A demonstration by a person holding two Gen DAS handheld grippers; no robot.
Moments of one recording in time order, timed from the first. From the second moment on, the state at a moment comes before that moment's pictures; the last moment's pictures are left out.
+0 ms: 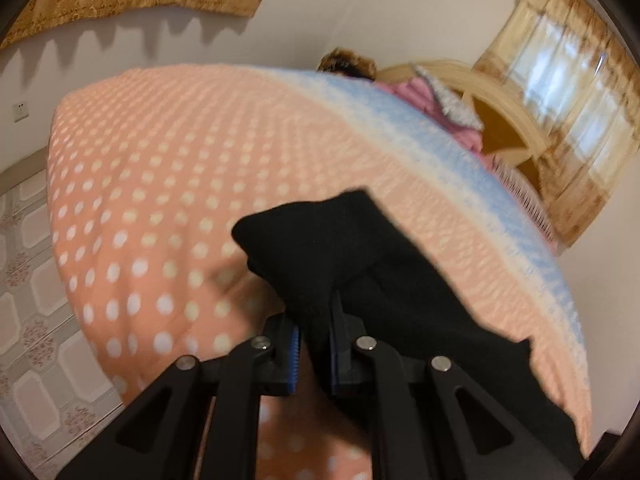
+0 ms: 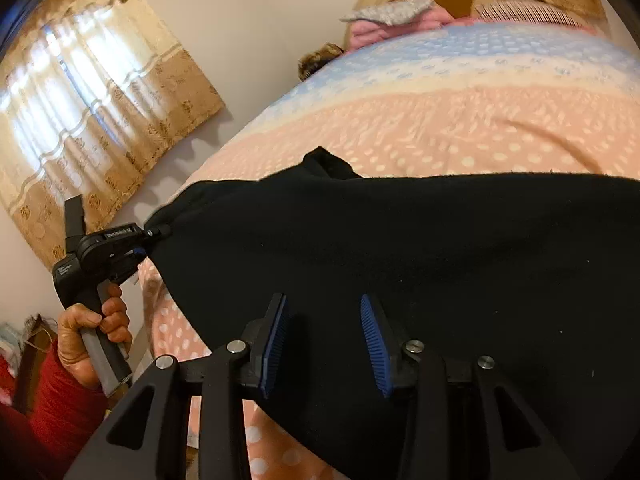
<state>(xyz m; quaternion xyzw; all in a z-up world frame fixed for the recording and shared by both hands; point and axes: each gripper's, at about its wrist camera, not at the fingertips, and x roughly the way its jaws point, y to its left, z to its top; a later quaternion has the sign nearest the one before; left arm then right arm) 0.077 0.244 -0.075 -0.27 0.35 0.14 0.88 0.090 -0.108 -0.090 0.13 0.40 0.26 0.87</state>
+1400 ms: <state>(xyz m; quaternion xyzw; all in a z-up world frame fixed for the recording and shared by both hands) 0.080 0.042 -0.067 0.03 0.39 0.00 0.92 -0.124 -0.534 -0.085 0.44 0.24 -0.27 0.82</state>
